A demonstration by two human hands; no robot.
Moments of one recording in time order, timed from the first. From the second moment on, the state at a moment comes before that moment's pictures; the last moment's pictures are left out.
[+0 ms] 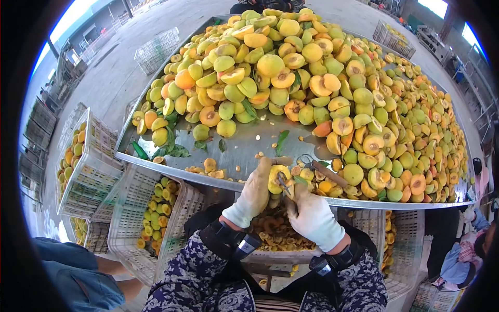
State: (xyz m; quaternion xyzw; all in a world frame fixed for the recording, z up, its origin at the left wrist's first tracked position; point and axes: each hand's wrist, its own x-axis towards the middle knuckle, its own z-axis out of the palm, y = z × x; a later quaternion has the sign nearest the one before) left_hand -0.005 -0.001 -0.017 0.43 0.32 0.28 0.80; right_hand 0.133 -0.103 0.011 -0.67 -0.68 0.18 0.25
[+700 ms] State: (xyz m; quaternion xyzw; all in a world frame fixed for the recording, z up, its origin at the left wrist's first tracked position) left_hand -0.020 0.017 -0.007 0.72 0.36 0.09 0.59; right_hand 0.132 -0.108 -0.005 -0.63 -0.64 0.28 0.32
